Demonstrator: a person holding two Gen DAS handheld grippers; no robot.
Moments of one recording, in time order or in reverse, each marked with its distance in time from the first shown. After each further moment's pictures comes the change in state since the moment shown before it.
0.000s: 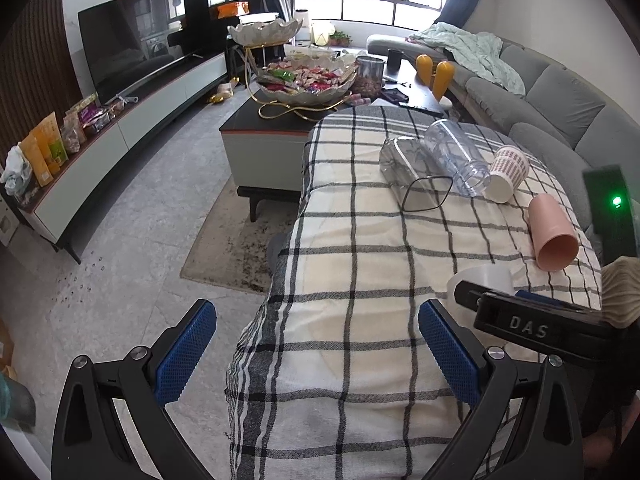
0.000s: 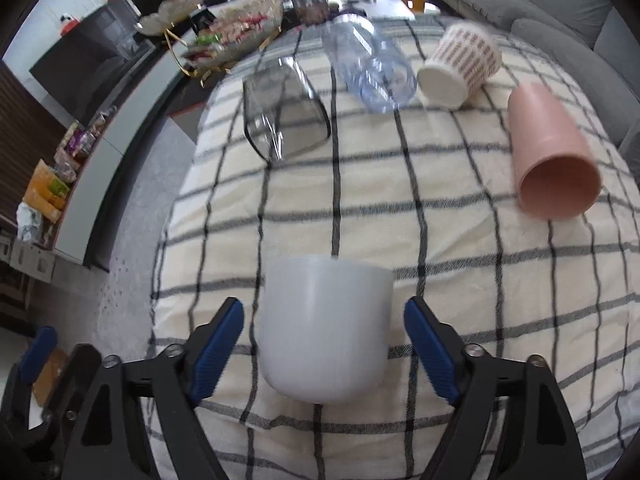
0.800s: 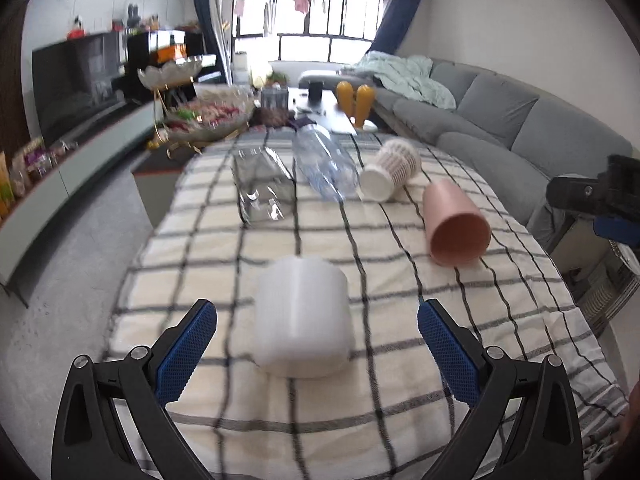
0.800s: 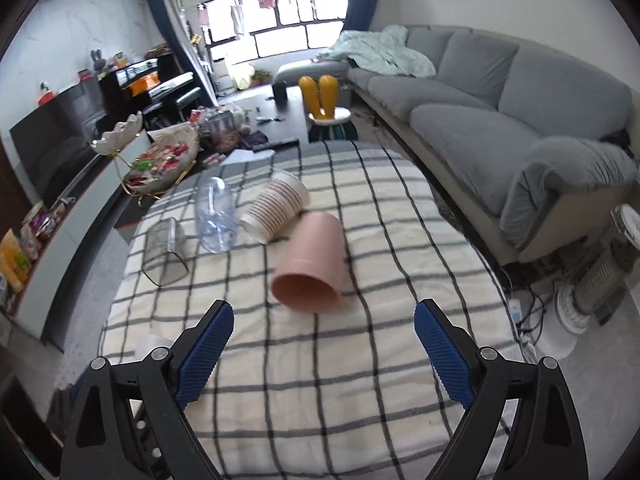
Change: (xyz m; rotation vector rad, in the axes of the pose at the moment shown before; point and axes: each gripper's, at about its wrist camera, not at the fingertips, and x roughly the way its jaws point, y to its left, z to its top) left arm 0.014 -0.132 -0.040 0.092 -0.155 -0.187; right arm -0.129 -0.137 -0.004 0.101 -0.354 -0.218
